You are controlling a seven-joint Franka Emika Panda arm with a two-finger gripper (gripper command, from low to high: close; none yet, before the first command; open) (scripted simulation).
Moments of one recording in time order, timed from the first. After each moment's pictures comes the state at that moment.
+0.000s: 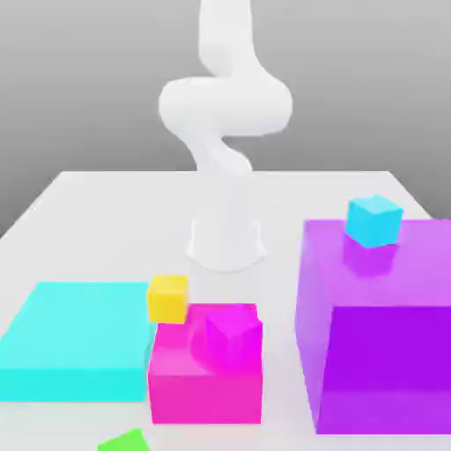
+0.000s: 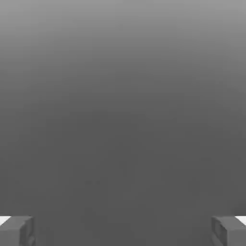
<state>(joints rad) -0.05 -0.71 0.03 -2.29 -0.02 2.32 0.88</state>
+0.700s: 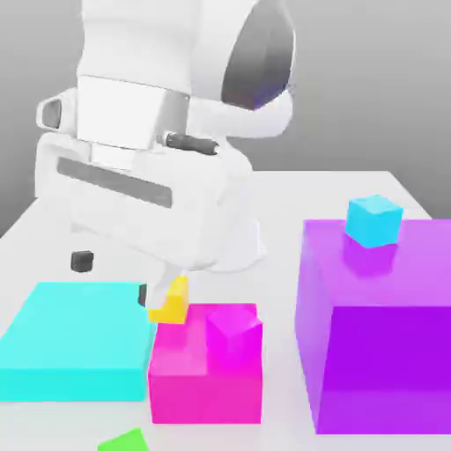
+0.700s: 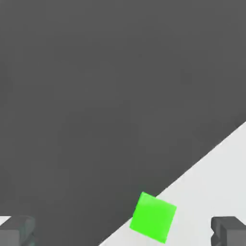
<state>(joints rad) -0.28 0.06 0.10 -2.25 -0.18 2.51 1.51</state>
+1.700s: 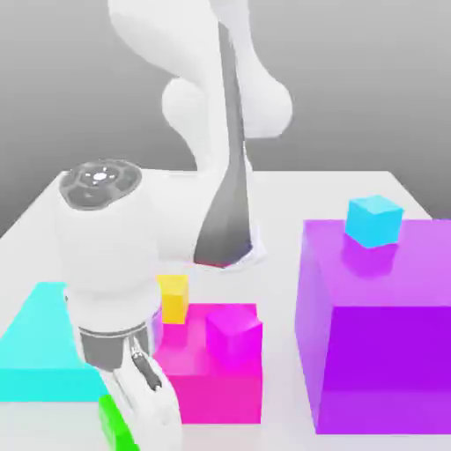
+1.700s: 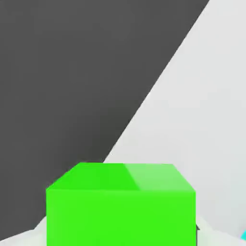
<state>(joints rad) -0.29 0.24 0.12 -2.32 -0.11 2.54 1.58</state>
